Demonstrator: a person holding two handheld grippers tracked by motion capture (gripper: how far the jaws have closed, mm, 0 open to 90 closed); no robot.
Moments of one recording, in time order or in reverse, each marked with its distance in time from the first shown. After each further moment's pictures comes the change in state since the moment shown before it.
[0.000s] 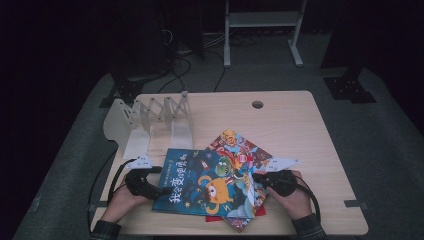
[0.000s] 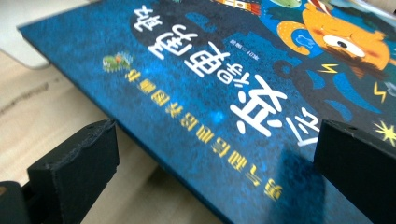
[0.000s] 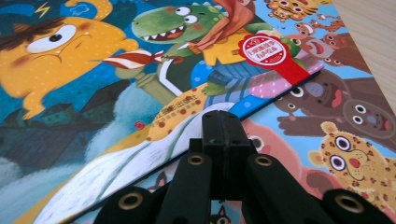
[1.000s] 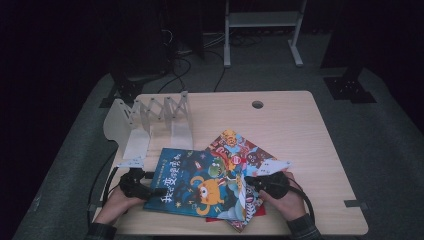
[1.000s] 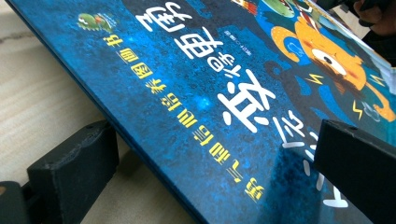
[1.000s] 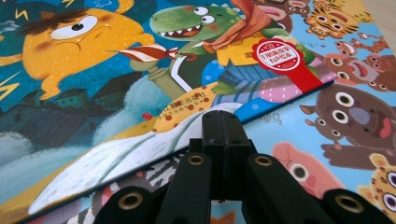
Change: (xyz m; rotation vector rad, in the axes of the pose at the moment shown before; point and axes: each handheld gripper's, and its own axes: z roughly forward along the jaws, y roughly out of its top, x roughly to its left) left arm 0.018 -0.019 -0.006 -0.015 -0.106 -0.161; right arm 0.016 0.008 0.010 -0.007 0.048 -0.061
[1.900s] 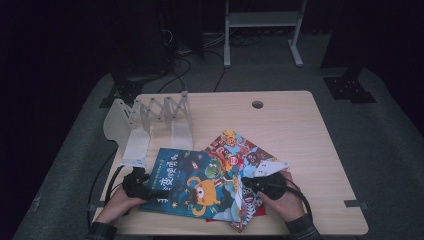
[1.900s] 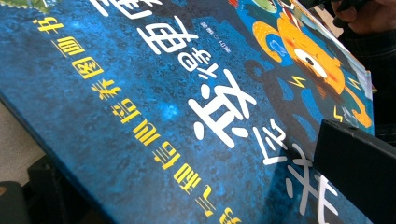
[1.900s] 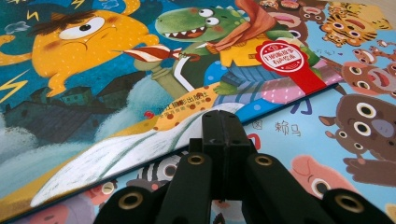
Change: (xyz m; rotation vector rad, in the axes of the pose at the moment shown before) left arm 0.001 0.001 0.008 0.040 -0.092 -0.037; right arm 0.004 0.001 0.005 -0.020 0.025 -0.006
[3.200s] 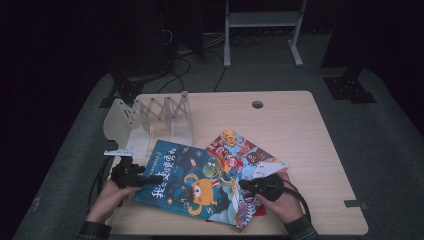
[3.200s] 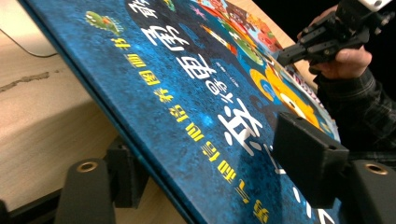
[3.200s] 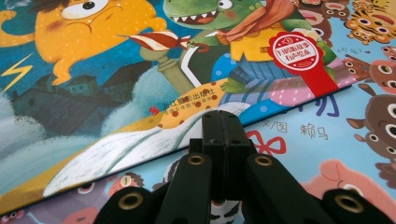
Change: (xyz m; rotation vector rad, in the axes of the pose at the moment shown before) left arm -0.001 0.026 -0.040 -0.101 -0.022 -0.035; right arm 0.007 0.003 0.001 0.012 0.048 0.021
